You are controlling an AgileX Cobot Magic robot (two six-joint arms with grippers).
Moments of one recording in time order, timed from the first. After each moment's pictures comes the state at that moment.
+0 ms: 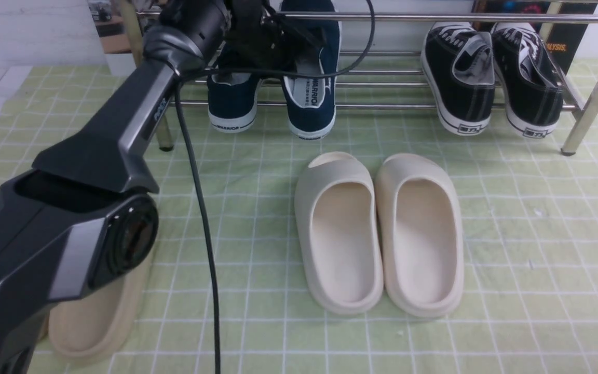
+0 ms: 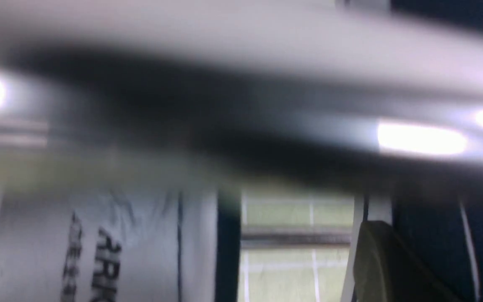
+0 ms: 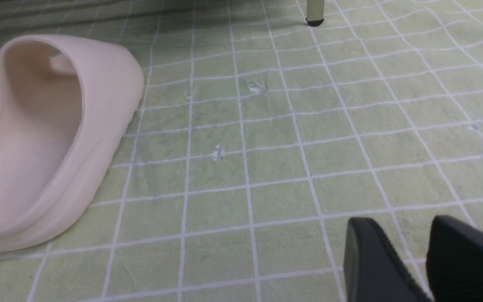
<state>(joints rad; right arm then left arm) -0.08 -0.01 0.02 0.05 0.39 0.10 -0.34 2.53 -2.66 -0.12 0.95 -0.39</state>
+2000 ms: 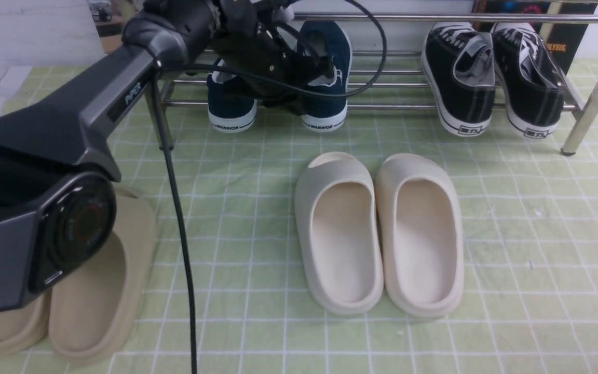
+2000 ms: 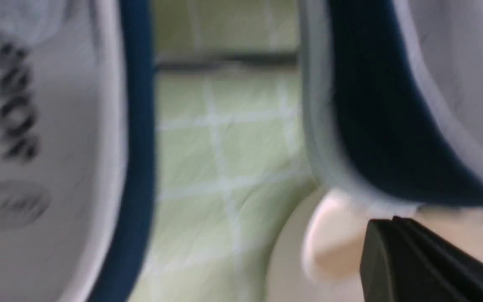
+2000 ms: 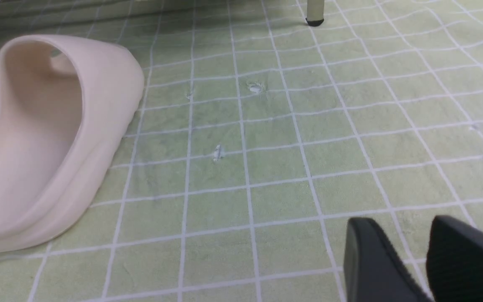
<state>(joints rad) -0.08 -0.01 0.02 0.05 0.39 0.10 -0.34 2.31 -2.28 -0.28 1.04 -0.17</state>
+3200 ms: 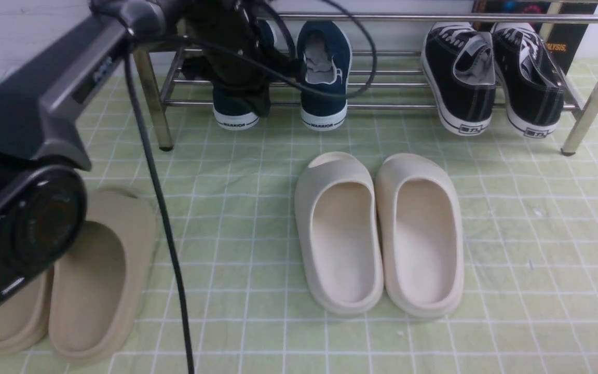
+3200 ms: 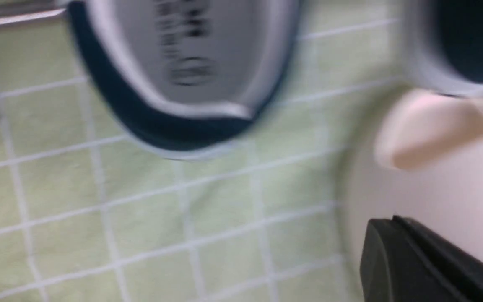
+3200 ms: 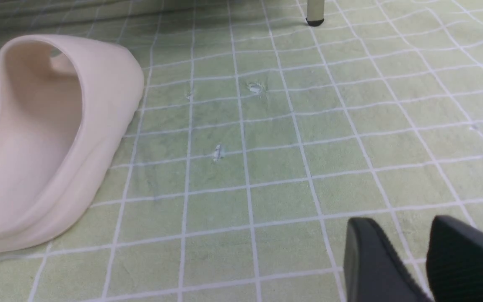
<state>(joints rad) -0.08 -0.01 0.02 0.05 0.39 0.10 -0.35 2.14 -2.25 -0.17 1.24 -0.08</state>
